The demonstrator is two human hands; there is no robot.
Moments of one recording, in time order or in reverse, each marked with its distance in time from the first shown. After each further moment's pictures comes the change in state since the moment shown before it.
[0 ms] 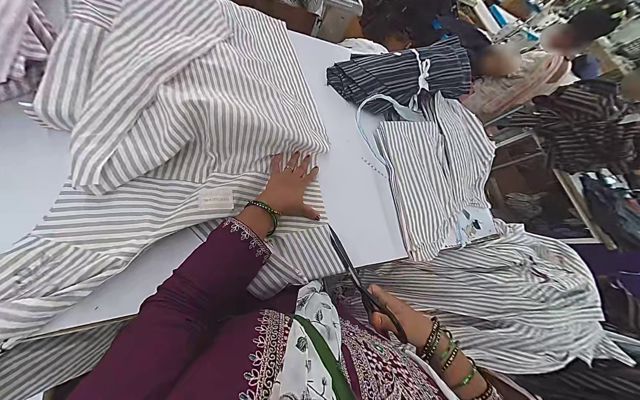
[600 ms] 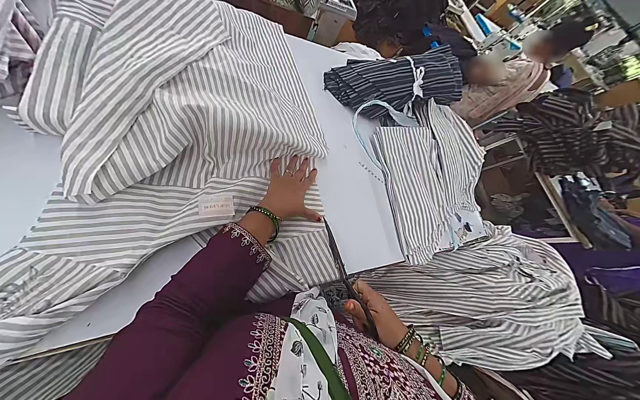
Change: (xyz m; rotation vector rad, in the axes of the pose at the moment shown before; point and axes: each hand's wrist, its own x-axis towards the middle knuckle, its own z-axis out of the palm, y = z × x) left_hand 0.006 0.002 -0.001 -0.037 -0.024 -0.051; right_hand 0.018 -0.033 0.038 0.075 0.240 -0.017
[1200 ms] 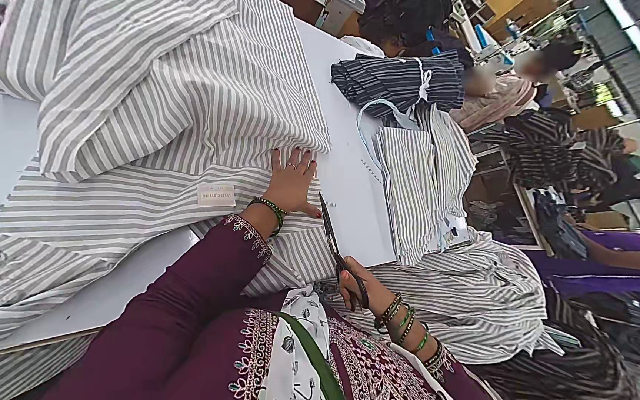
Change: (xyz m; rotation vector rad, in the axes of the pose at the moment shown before) left_hand 0.000 0.002 0.002 -0.065 0.033 -0.030; right_hand 0.028 -0.033 -0.012 0.107 -0.103 0.023
